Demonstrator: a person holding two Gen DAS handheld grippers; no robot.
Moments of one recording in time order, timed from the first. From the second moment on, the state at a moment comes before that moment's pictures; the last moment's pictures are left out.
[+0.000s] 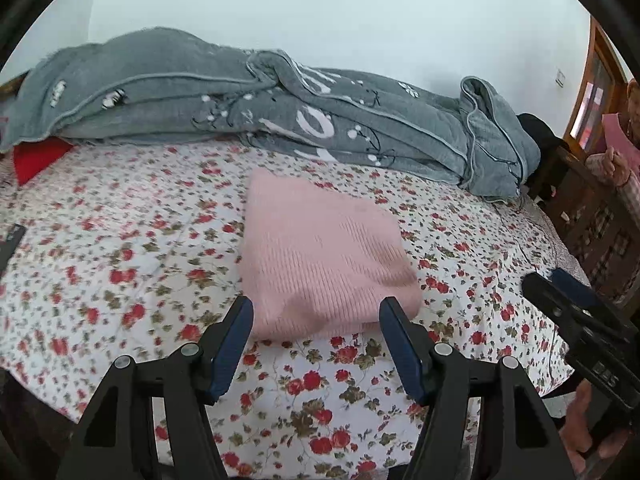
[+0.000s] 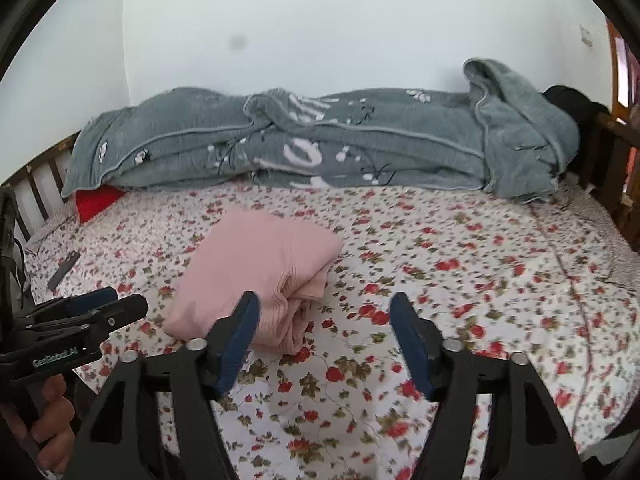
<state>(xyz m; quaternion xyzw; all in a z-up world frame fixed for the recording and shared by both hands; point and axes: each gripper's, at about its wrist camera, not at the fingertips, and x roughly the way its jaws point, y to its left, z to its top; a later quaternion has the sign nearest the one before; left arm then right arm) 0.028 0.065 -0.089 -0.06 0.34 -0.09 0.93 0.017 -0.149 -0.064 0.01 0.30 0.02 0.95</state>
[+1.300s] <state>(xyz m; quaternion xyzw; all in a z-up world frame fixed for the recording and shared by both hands) -0.022 0.045 -0.055 -0.02 0.31 -0.06 0.95 -0.039 -0.164 -0.040 0.01 0.30 0.00 0.95</state>
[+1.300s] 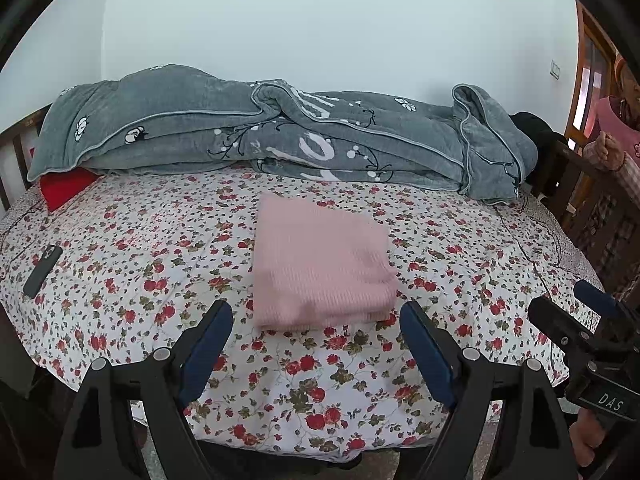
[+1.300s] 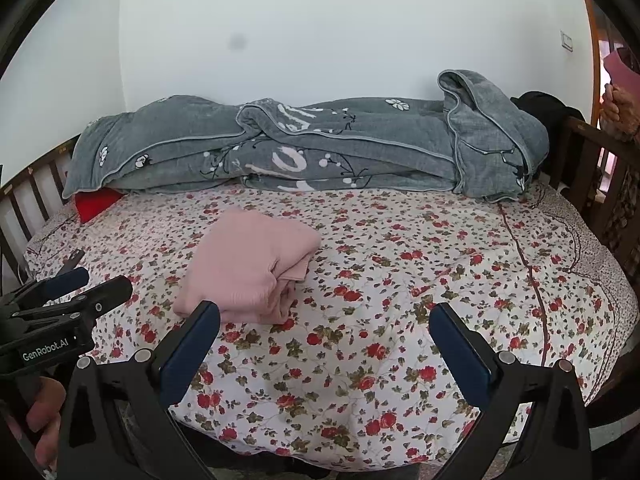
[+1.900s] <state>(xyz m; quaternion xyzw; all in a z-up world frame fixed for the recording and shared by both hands) -0.022 0.048 -0.054 -0.03 0.31 -0.06 0.95 -0.042 -0.164 -0.036 0.01 0.30 0.00 0.96</state>
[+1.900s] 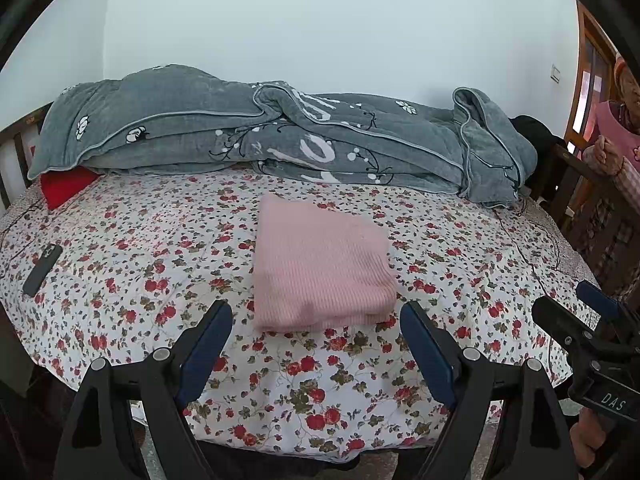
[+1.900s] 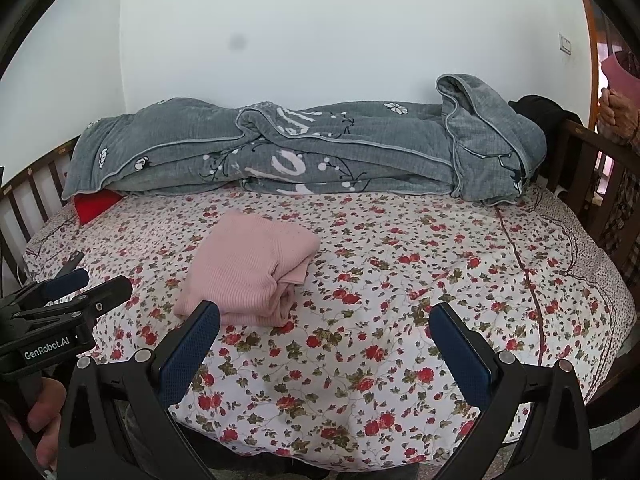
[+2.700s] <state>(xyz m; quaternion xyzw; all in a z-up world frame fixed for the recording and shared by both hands) -0.024 0.047 -0.053 -0.03 0.30 -0.06 0.95 -0.043 -0.164 -0.034 0.01 0.29 0.00 0.96</state>
